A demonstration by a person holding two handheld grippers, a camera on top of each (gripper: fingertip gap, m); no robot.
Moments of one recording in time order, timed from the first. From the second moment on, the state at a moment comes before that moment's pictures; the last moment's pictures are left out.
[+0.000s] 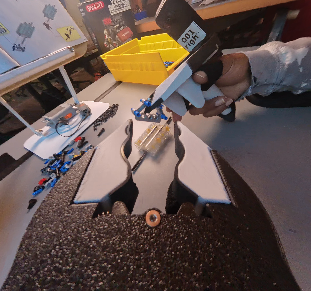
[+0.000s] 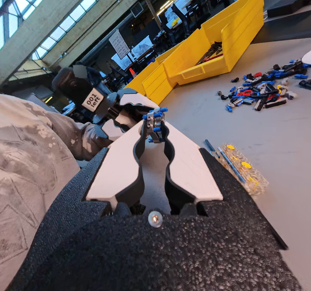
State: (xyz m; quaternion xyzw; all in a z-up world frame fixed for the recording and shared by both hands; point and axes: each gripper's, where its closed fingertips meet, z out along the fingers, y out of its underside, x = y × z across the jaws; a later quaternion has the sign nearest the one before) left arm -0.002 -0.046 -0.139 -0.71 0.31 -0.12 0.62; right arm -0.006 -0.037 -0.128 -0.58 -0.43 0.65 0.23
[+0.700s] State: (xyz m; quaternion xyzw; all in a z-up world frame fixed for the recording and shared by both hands) left arm -0.008 -0.045 -0.141 -0.72 0.29 -0.19 0.60; right arm -0.011 -0.046 -0.126 -0.58 -0.42 0.67 0.21
